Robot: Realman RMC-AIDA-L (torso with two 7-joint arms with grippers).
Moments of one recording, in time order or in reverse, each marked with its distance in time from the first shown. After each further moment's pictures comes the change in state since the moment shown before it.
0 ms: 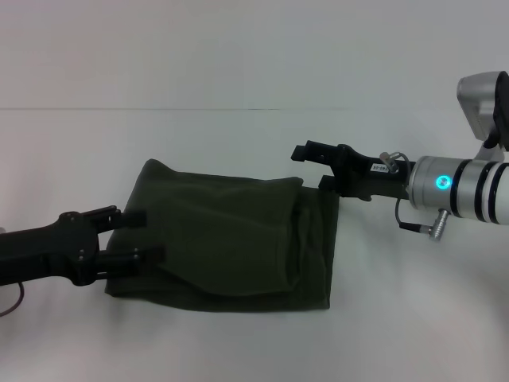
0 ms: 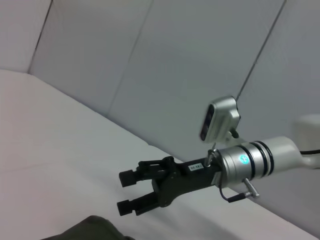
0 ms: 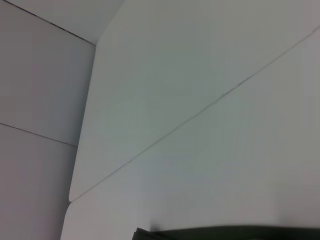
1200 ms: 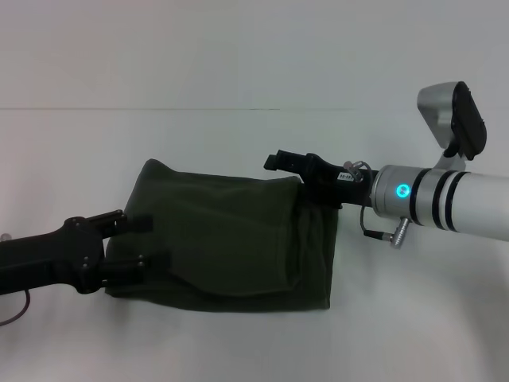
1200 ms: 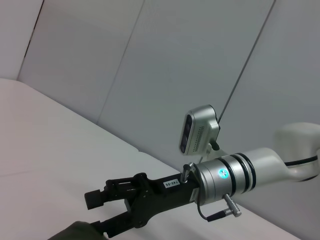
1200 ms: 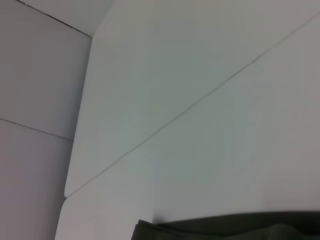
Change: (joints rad) left arm 0.009 -0.012 -0.004 -0.014 -0.012 0.020 0.028; right arm 0.090 0.023 -0.005 0.158 0.102 0.116 -0.110
